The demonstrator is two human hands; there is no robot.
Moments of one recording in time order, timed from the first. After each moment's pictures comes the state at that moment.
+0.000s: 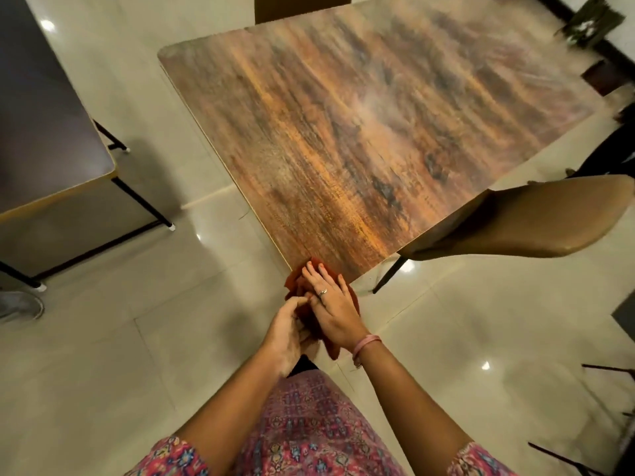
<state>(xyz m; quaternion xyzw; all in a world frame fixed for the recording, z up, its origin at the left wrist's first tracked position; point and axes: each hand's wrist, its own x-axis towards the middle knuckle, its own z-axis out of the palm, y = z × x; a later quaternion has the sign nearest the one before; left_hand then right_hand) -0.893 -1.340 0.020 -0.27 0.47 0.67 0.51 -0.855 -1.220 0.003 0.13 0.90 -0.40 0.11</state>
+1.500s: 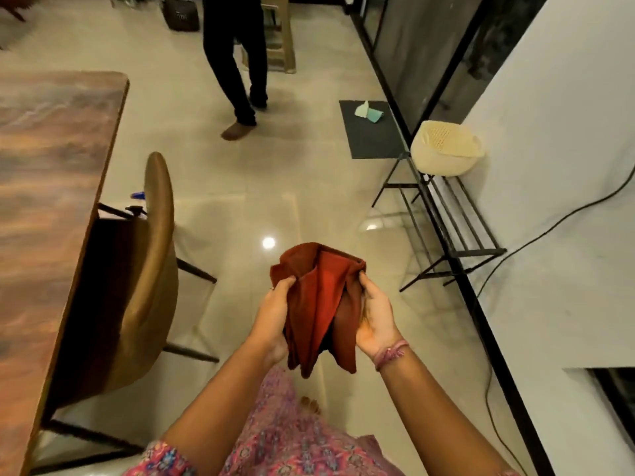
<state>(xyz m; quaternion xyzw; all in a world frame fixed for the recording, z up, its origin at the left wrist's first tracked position) -0.590 -0.865 0.077 0.11 0.56 0.39 0.72 -0.438 -0.868 0.069 0.45 -0.01 -0.74 -0.49</state>
